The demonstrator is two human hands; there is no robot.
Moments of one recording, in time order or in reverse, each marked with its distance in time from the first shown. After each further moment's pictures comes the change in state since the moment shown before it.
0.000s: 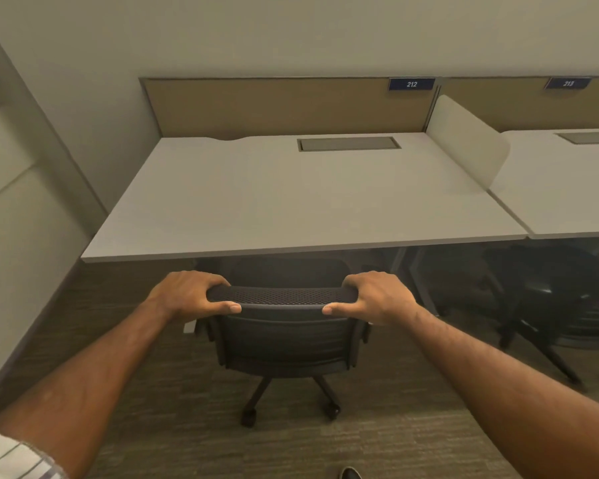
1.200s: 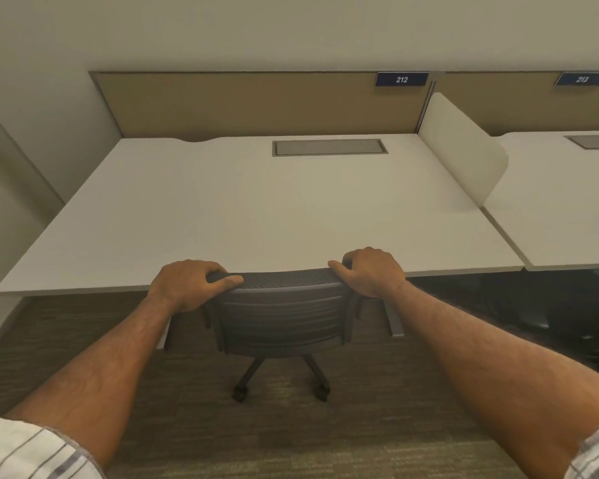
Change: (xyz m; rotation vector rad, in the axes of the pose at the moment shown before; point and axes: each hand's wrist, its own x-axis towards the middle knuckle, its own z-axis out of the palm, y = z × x) left_hand 0.191 0.076 -0.005 -0.081 0.155 -0.206; right_hand 0.143 0.183 -0.017 -0.046 -0.023 0.123
